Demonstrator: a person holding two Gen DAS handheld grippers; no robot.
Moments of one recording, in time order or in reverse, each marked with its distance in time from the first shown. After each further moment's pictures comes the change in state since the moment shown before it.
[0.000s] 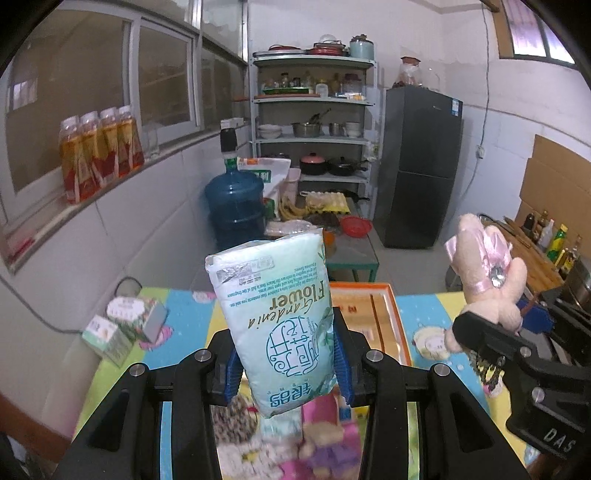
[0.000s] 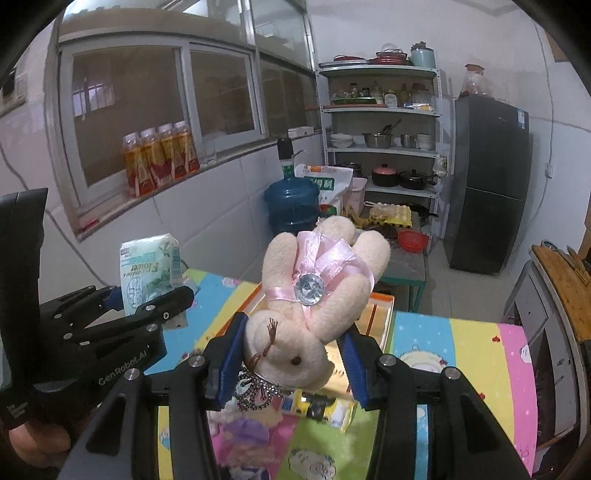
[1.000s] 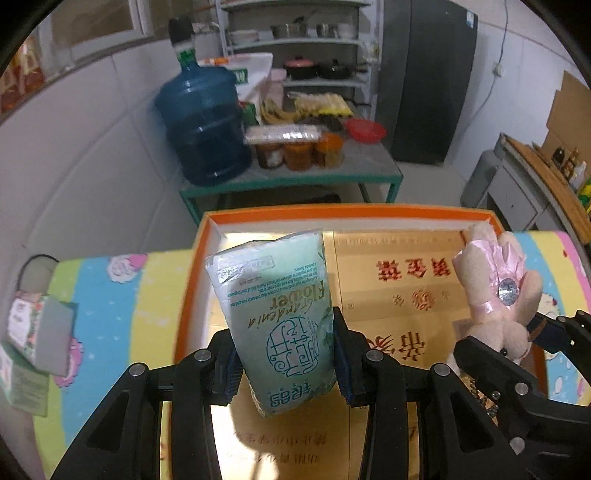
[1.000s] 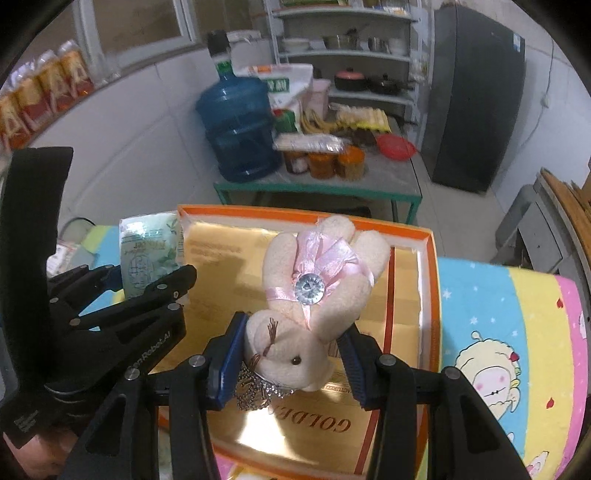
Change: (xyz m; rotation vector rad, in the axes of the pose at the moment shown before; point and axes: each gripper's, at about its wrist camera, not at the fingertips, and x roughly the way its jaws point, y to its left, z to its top) left arm 0.308 0.012 -0.038 0.087 0.372 -0.038; right arm 0.269 -0.051 -0.037 0.129 0.367 -0.145
